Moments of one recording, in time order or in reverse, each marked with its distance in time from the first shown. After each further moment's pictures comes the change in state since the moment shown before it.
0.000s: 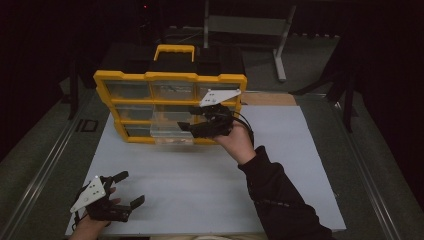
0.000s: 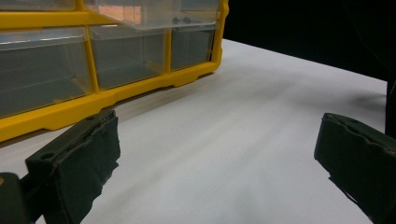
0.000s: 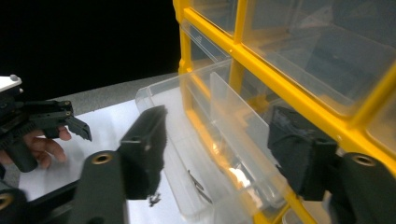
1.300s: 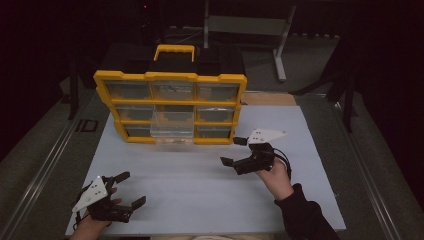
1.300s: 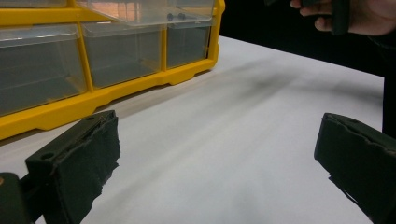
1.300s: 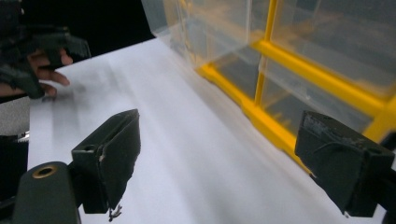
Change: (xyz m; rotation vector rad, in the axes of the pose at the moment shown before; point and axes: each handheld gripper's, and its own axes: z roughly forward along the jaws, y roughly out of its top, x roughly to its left) left arm -0.001 0.000 0.002 0.009 -0.010 0.007; right arm -0.007 -0.130 -0.077 0.015 -0.030 0.101
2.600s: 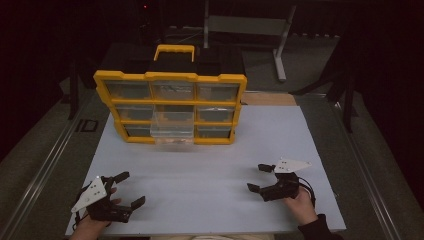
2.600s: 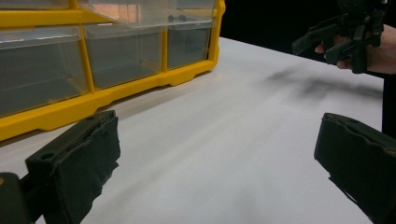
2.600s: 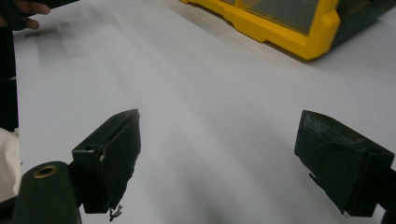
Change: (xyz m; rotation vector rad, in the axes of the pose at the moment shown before) left arm 0.000 0.000 -0.001 -0.003 0.001 0.001; right arm -0.008 -0.099 -0.046 0.063 -0.041 0.067
